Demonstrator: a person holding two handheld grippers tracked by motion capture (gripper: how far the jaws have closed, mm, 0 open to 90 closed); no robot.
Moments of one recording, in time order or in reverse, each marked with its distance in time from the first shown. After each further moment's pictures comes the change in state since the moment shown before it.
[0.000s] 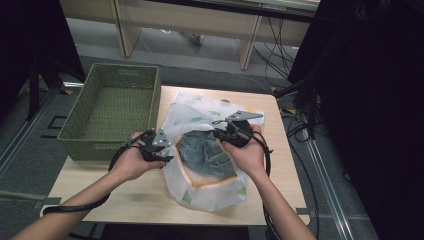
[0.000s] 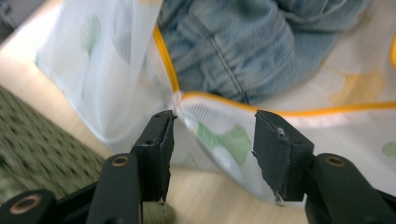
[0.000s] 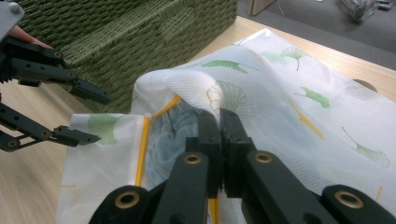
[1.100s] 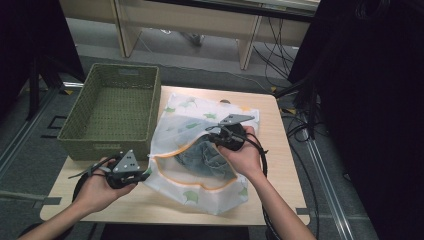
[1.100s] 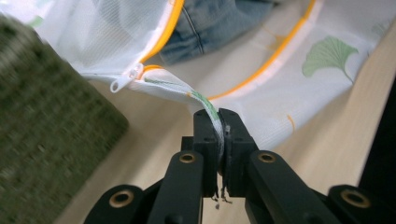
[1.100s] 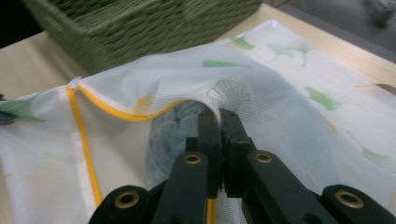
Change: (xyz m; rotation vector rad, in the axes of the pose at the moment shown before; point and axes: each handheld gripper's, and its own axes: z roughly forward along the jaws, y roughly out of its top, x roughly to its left) left arm -0.033 -0.075 -0.062 -0.065 -0.094 -0.071; right arm 0.008 -0.005 0.014 0.056 0.058 -0.100
